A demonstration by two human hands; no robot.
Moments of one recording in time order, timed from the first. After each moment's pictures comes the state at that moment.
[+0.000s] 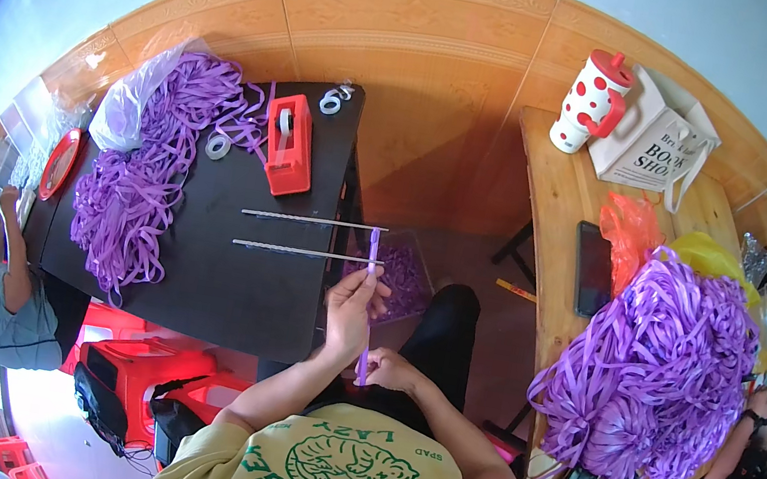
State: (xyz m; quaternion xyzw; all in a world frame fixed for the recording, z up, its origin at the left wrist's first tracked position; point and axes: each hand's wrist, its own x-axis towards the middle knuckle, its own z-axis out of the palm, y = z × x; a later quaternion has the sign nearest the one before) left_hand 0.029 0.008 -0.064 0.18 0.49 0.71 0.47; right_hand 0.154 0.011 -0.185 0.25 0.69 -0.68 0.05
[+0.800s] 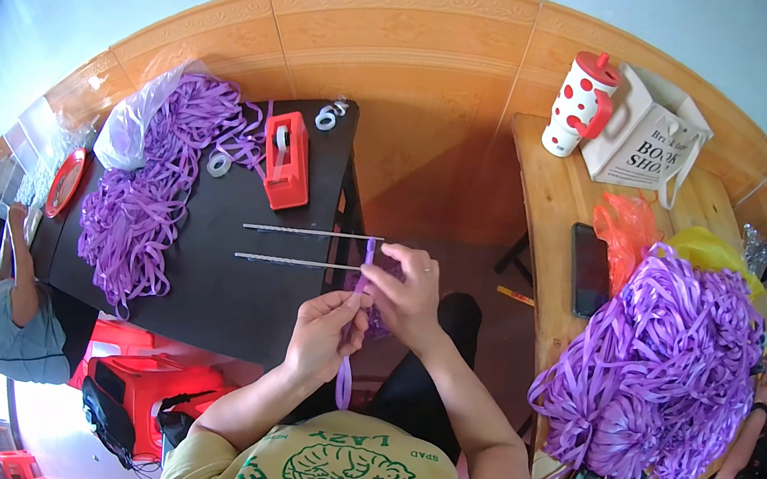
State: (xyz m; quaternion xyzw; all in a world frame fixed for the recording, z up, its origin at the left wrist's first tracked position) left_hand 0.010 -0.029 0.019 0.16 0.46 0.63 0.61; right_hand 0.122 0.083 -0.013 0.23 0.83 -0.14 -0.48
